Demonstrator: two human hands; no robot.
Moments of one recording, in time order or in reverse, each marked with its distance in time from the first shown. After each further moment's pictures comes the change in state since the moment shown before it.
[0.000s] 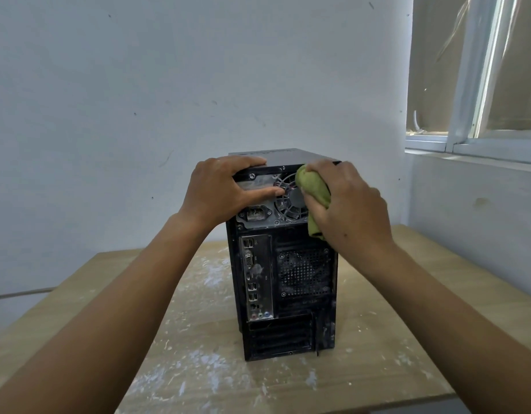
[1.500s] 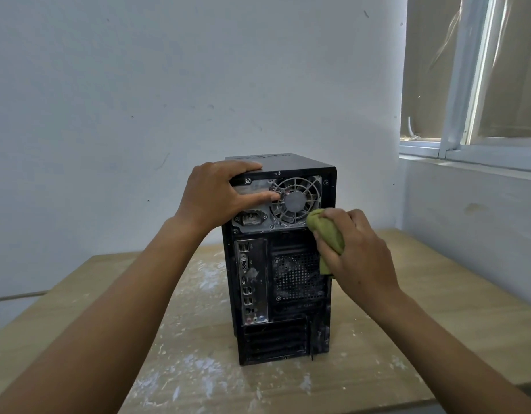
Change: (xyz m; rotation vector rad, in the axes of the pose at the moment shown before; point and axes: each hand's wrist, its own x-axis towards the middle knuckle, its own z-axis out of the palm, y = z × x) left_hand 0.000 -0.002 0.000 0.006 -0.021 0.002; right_hand -0.051 0.032 0.018 0.073 -0.033 0.040
